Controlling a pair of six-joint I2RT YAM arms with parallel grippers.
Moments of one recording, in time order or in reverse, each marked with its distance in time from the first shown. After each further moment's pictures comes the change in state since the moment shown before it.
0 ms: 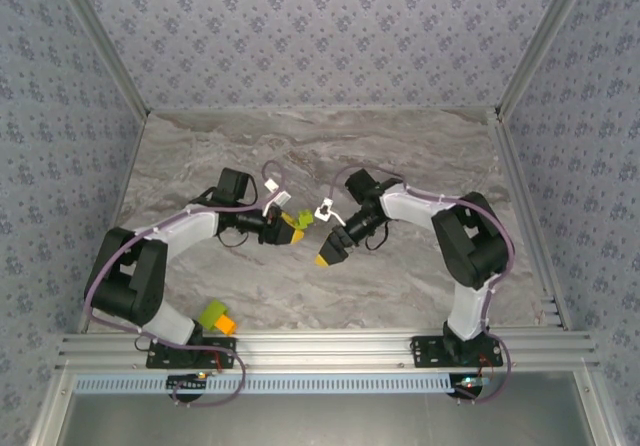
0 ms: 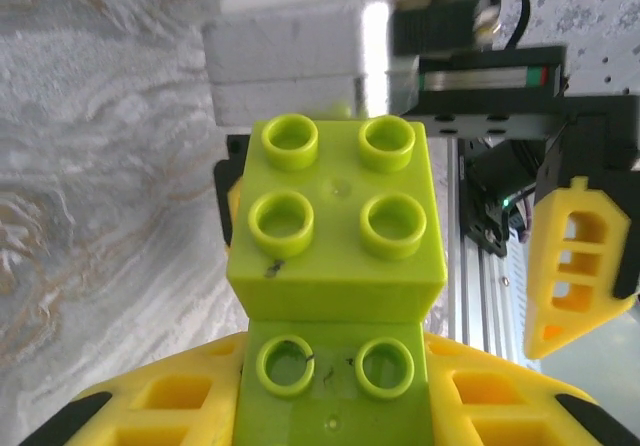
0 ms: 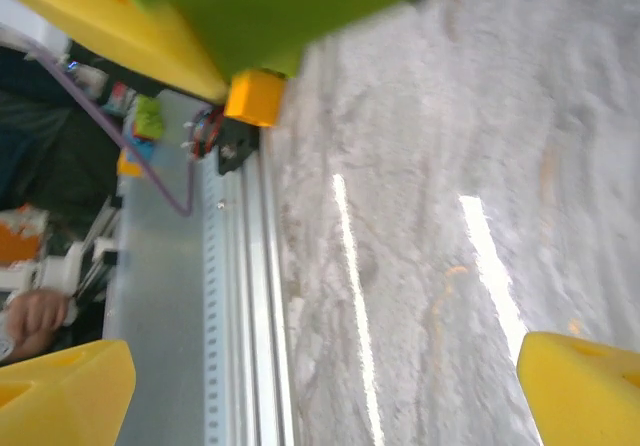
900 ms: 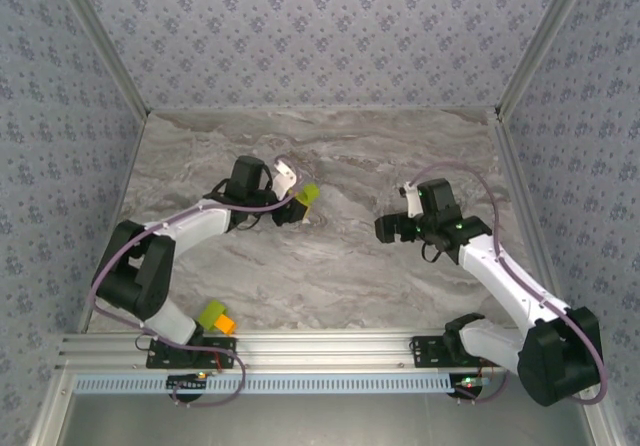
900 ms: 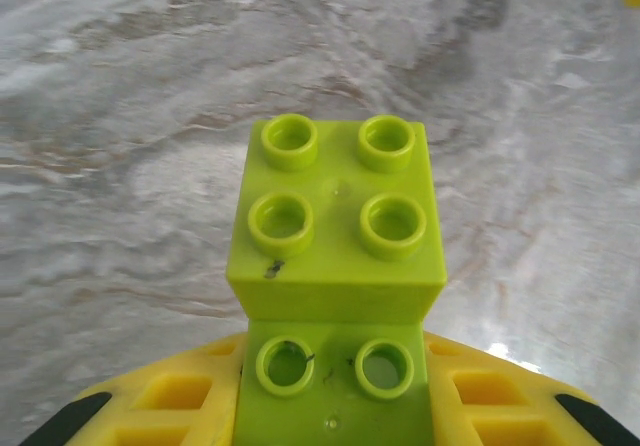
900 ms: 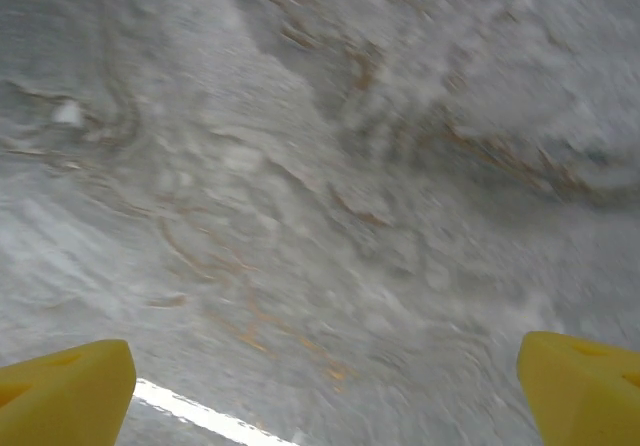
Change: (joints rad) left arm -0.090 0.061 0.084 0.227 -0.536 -0.038; right arm -0.218 -0.730 -0.404 0.172 0.945 0.526
